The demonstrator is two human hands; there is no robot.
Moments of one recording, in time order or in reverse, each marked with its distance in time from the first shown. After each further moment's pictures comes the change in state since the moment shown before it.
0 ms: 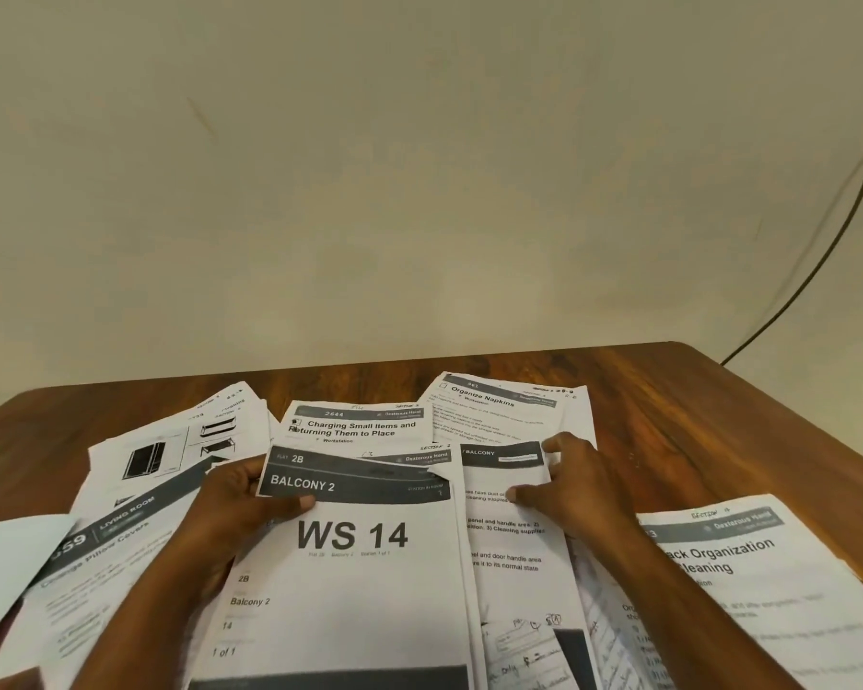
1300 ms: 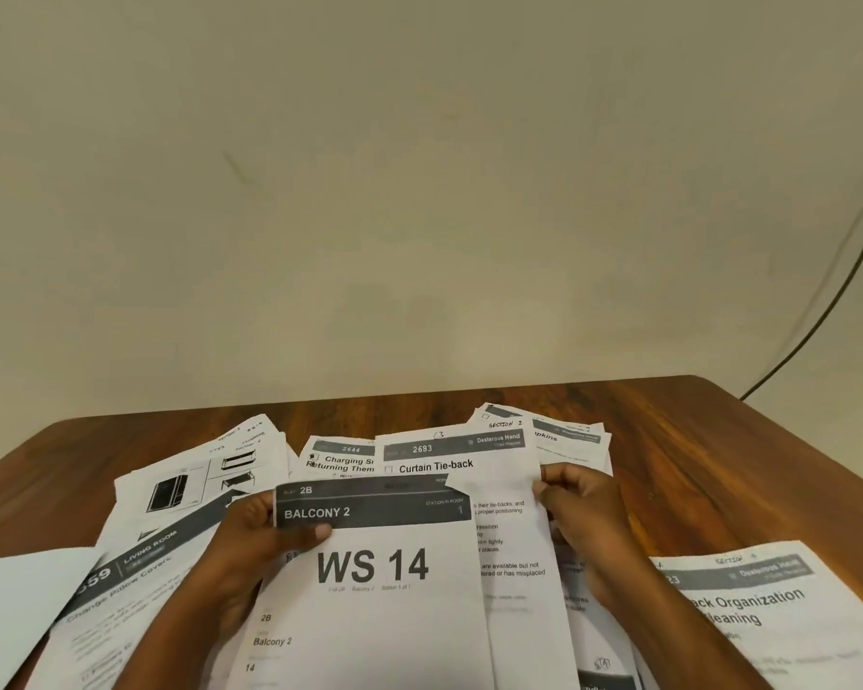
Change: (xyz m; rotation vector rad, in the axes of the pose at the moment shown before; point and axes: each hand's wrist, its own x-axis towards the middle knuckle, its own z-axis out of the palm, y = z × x) left_hand 0.002 -0.002 -0.005 -0.166 -0.087 0.012; right_hand -0.002 -0.021 0.007 0.667 0.008 0.151
